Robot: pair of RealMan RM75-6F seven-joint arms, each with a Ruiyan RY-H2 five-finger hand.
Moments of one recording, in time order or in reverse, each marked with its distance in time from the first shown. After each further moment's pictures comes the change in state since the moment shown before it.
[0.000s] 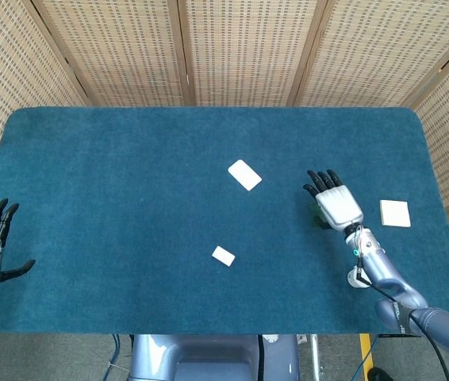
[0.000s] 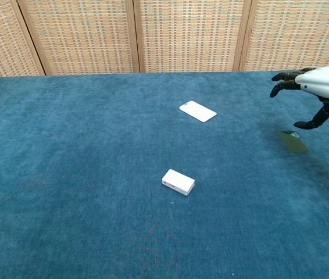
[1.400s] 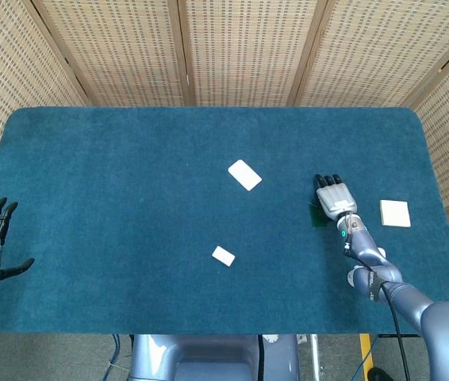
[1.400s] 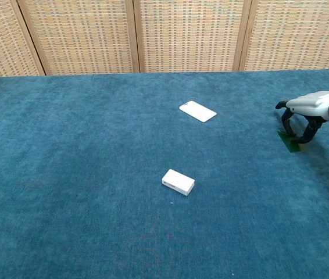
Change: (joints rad) left arm -0.008 -0.001 -0.007 0.002 -0.023 -0.012 0.003; right arm 0.129 -0.183 0.027 0.340 0.234 -0.374 -0.083
